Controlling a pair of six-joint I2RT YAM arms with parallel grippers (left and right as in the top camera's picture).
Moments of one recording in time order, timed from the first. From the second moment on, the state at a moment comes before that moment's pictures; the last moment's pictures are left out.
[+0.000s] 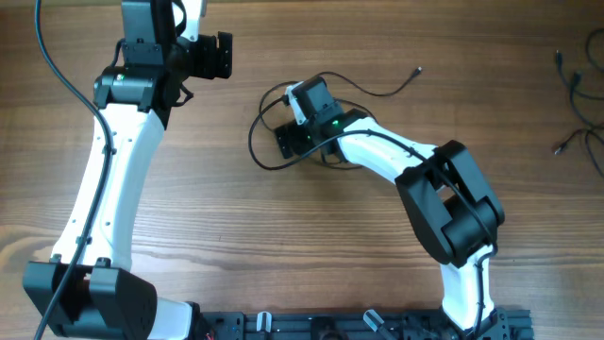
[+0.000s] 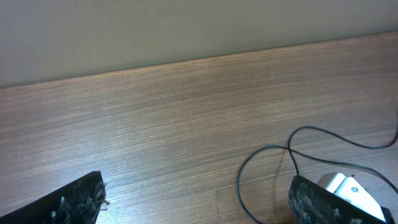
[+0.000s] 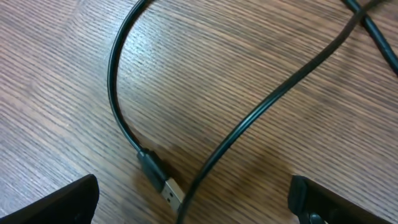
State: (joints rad) left arm -0.10 1.62 1.53 -0.58 0.06 0.08; right arm 0.60 2.12 1.36 -0.24 -0.08 0.11
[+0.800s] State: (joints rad) left arm -0.10 1.56 1.53 -0.58 0.06 0.08; right arm 0.60 2.12 1.38 -0.36 -0.16 0.15
